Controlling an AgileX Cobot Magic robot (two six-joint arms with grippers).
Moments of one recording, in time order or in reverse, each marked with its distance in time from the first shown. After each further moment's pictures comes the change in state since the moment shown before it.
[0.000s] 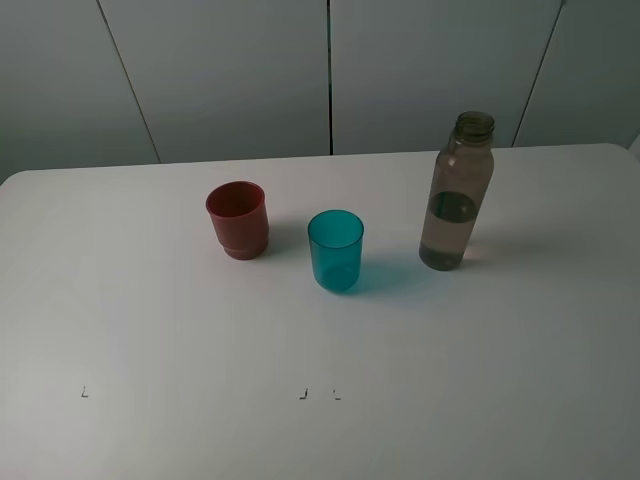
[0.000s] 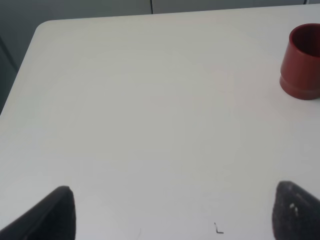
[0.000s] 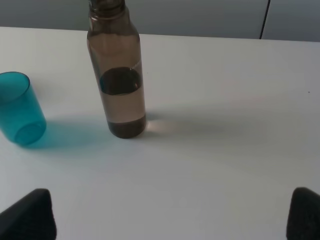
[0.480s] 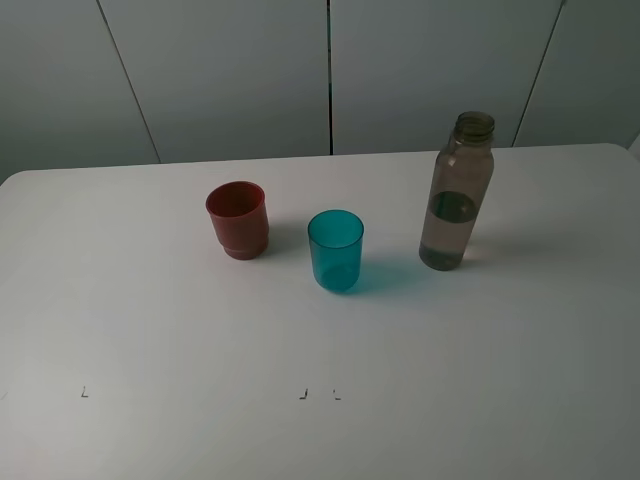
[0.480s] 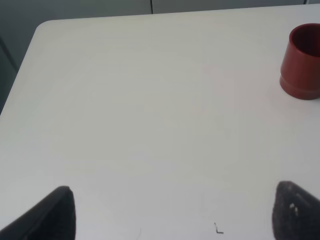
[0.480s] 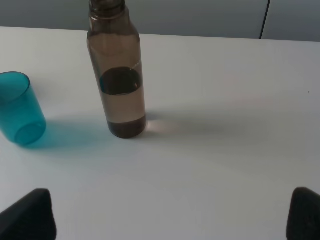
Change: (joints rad) left arm 0.000 0.000 0.000 0.000 0.000 0.000; right arm 0.000 0.000 0.000 0.000 0.000 0.000
